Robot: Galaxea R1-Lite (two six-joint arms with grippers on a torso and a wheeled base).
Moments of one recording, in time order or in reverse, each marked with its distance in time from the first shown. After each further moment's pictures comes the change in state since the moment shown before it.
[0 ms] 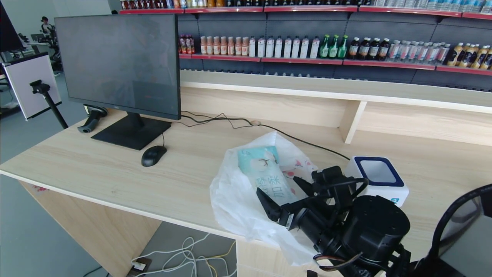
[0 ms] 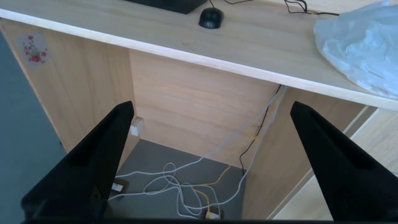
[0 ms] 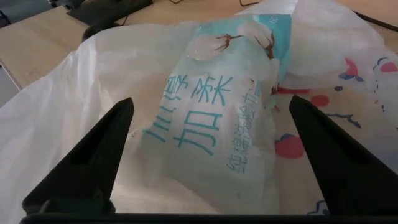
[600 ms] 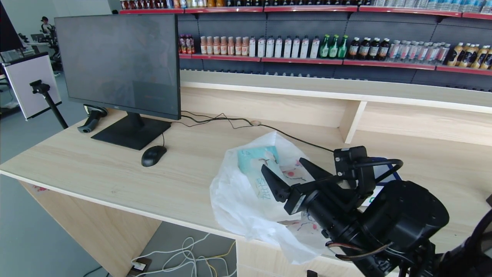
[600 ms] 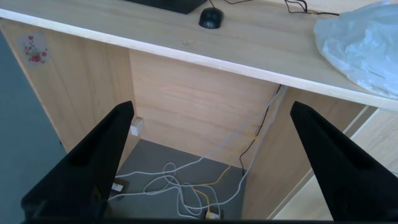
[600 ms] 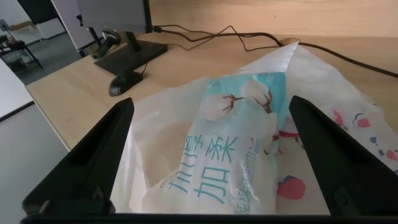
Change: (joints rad) left arm 0.000 0.000 0.000 0.000 0.000 0.000; right arm -0.002 -0.103 -0.032 -0.001 0.007 0.036
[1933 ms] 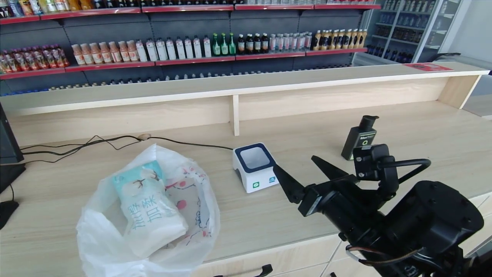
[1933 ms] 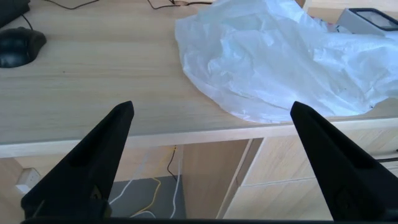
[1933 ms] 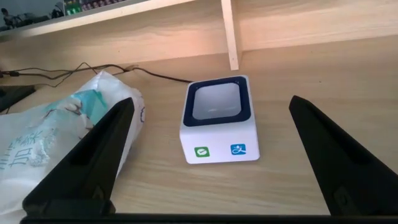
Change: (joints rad) left arm 0.000 0.000 0.000 0.001 0.000 -0.003; right arm -0.019 -0.079 0.070 0.001 0.000 -0.037
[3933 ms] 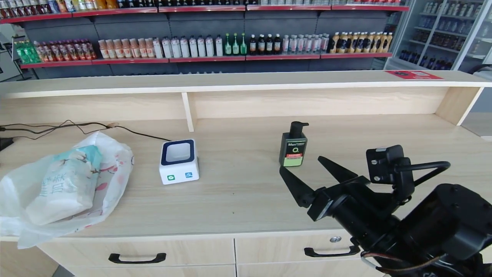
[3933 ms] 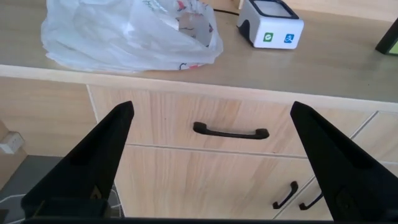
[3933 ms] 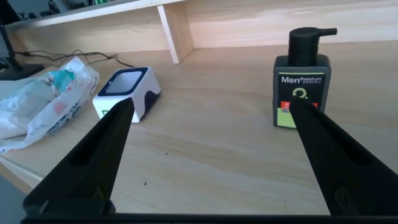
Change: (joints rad) left arm 0.002 0.000 0.000 -0.002 0.003 -0.021; right arm -0.002 -0.049 0.048 0.000 0.017 -0.015
